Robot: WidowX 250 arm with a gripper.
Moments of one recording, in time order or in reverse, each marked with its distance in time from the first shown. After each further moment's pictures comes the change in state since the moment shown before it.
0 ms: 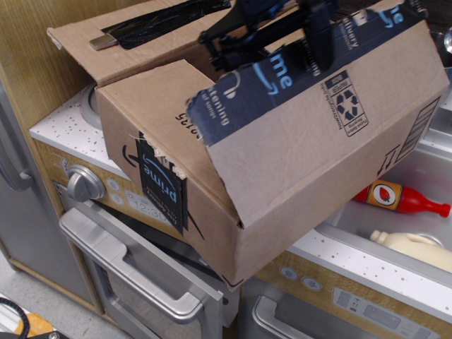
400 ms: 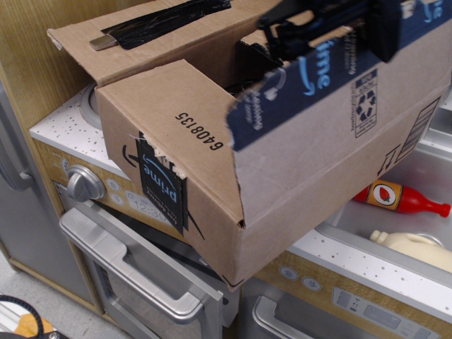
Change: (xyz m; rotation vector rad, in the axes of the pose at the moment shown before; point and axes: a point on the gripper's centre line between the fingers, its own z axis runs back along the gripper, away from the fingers) arm -0.027 -0.037 0.001 0.026 -0.056 0.041
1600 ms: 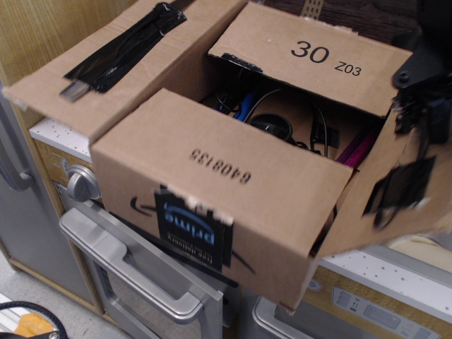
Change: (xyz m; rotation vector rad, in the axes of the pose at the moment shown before) arm -0.063 -0.048 -0.027 -0.009 -0.179 0.100
